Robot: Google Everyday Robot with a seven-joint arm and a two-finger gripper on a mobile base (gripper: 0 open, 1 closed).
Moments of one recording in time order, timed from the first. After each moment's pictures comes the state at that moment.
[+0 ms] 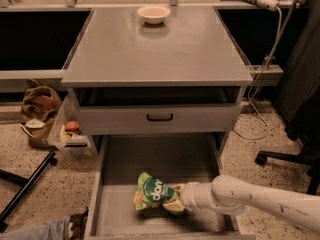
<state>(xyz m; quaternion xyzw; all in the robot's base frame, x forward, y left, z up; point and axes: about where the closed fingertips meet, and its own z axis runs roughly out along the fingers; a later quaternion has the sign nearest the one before) 0.498 -0.052 0.396 -0.49 0.76 0.25 0.35</state>
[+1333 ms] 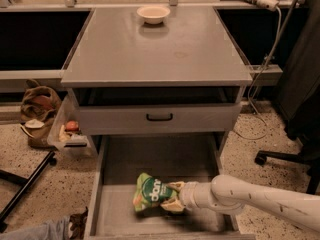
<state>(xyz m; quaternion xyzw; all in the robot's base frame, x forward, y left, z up) 0.497 -0.049 0.393 -0.49 0.76 0.25 0.35</state>
